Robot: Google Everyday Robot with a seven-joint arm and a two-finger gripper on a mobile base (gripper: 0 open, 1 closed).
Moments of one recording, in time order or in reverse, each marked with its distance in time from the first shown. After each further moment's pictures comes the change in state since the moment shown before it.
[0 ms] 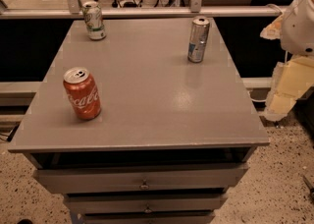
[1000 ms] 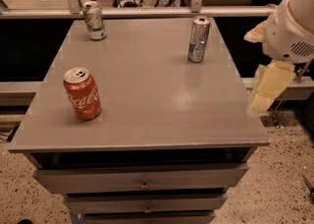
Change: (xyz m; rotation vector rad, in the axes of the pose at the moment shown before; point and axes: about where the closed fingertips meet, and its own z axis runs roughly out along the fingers) arm -0.012 -0.018 0.032 0.005 -0.070 -0.031
